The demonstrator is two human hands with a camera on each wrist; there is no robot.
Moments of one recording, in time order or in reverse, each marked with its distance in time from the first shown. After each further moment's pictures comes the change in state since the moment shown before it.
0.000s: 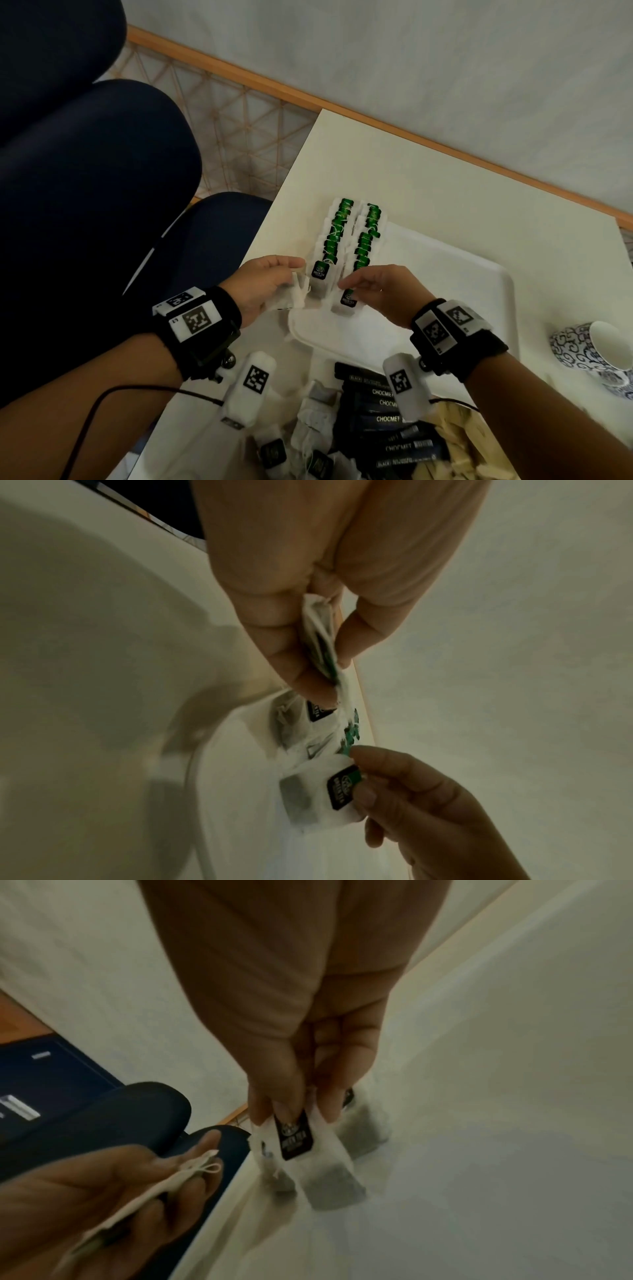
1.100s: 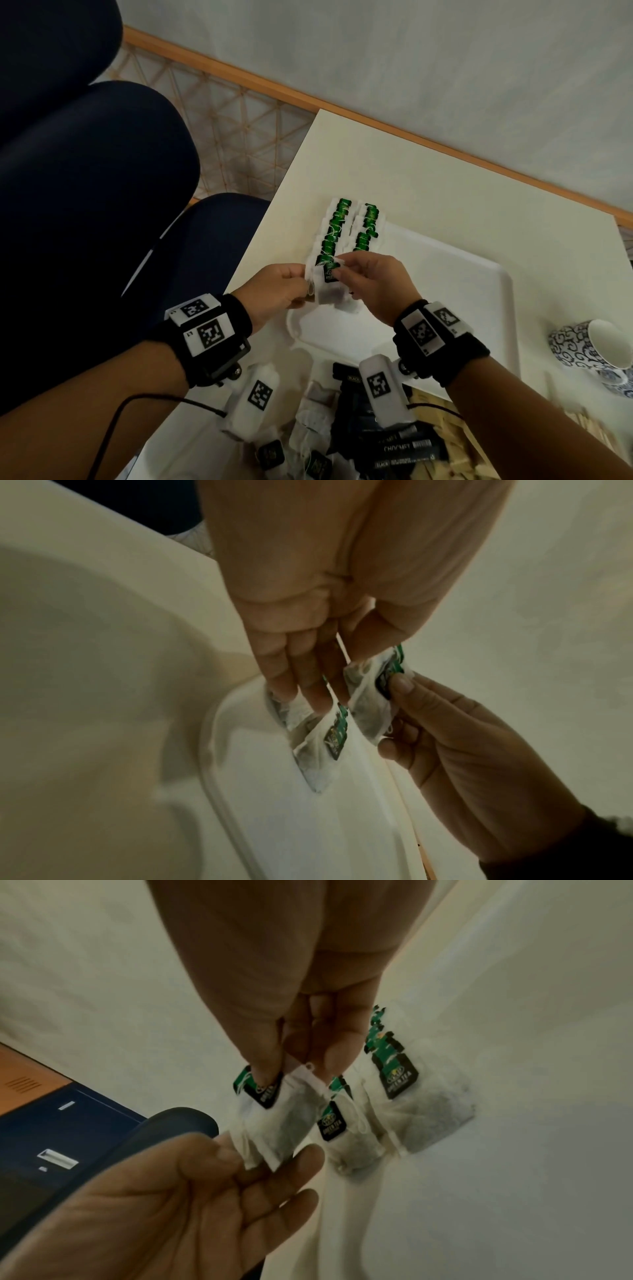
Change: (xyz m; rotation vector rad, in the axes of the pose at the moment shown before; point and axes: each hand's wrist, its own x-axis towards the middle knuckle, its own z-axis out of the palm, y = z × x) left_hand -0.004 -0.004 0.016 0.265 -0.112 0.078; right_hand 0.006 -0.018 0.012 0.335 0.245 -0.004
